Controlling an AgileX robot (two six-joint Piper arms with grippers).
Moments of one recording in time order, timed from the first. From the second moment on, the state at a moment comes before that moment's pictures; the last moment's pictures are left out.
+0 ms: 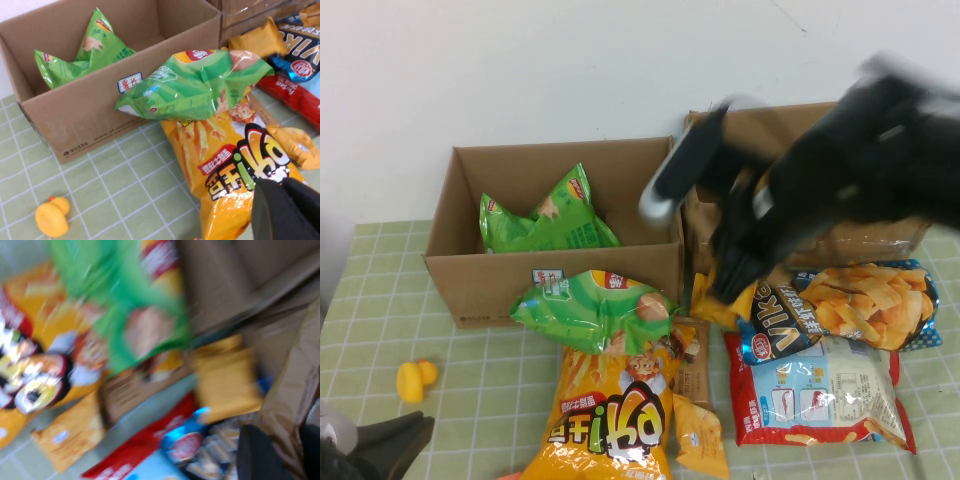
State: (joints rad) right arm 0.69 1.78 -1.46 -0.19 0.79 -0.26; left arm -0.78 0.51 -0.36 0.65 0.51 -0.74
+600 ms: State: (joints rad) right arm 0.34 1.82 -1.54 -0.27 0.38 0.08; left arm -0.78 0.51 -0.36 0.78 0.34 -0.75
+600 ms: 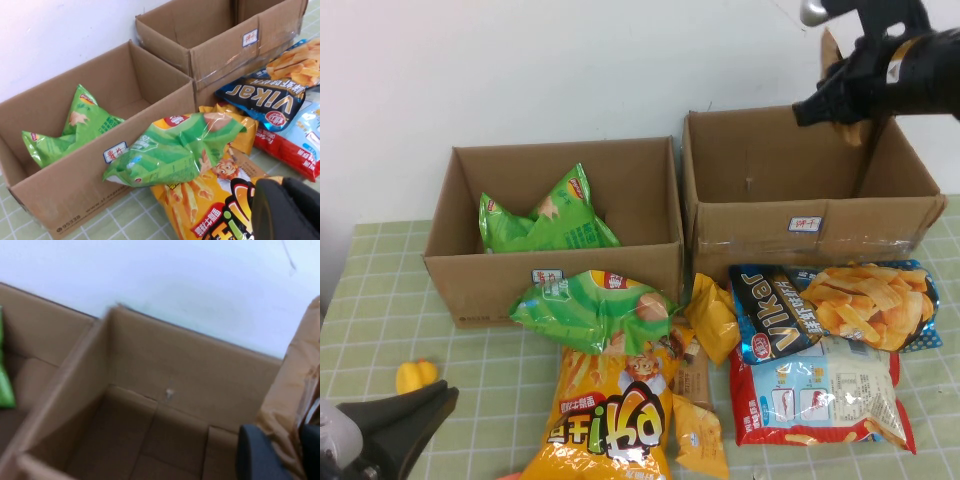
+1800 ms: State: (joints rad) right arm 0.34 1.22 -1.34 -0.08 0.66 -0.02; left arm -0.78 0.18 -0.35 0.68 0.69 -0.70
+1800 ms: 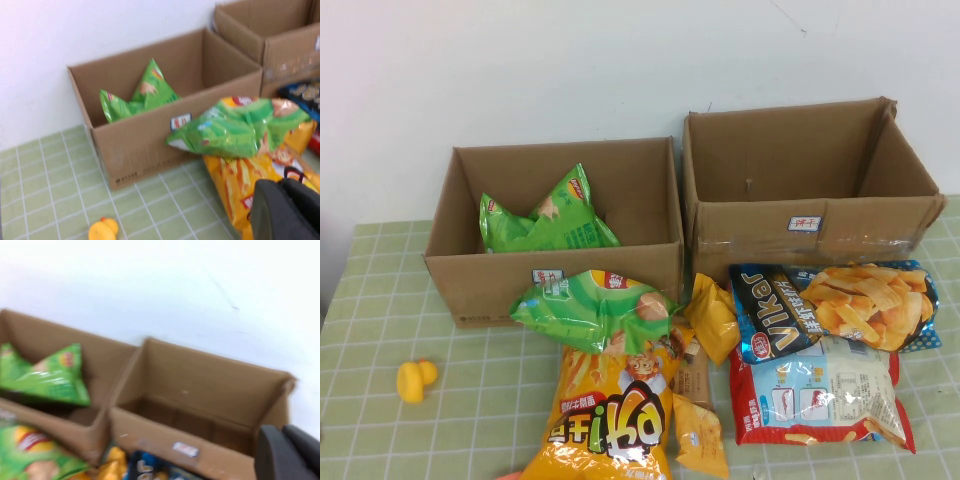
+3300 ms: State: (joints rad) right arm 0.43 0.32 -0.48 0.16 0.93 -0.24; left arm -0.78 -0.01 -0.27 0.68 0.71 -0.69
